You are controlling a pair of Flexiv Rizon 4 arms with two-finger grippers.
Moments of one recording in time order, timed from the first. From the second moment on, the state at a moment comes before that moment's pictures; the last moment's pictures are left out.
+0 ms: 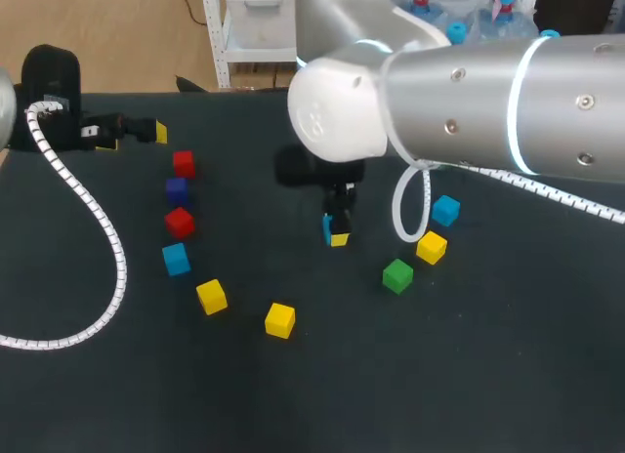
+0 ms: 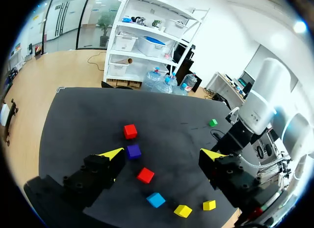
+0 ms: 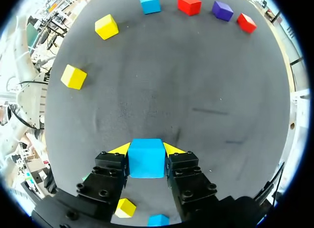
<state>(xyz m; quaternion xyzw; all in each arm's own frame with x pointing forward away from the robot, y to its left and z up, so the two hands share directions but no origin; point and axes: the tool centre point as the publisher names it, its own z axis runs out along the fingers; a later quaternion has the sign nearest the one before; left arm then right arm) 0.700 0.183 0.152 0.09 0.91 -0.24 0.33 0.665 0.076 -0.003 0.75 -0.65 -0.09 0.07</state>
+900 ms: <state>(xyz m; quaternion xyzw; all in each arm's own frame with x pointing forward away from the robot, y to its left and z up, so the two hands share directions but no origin) 0.700 0.183 0.152 0.09 0.91 -0.24 0.33 0.665 0.078 -0.013 0.73 -0.67 -0.06 0.07</state>
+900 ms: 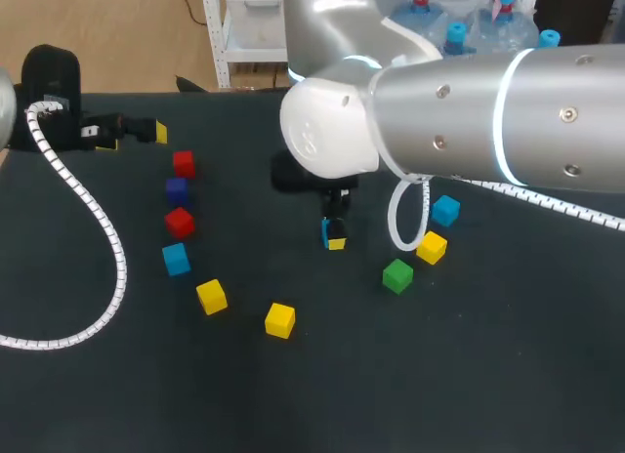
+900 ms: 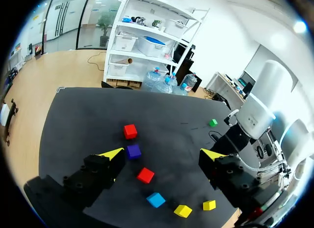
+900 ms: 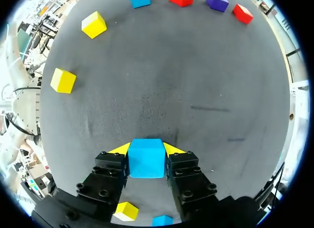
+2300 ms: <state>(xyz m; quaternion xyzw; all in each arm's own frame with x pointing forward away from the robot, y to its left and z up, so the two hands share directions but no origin) 0.700 0.183 0.152 0.09 0.91 -0.24 0.33 0.666 -0.028 0.035 0.79 -0.61 -0.12 0.03</state>
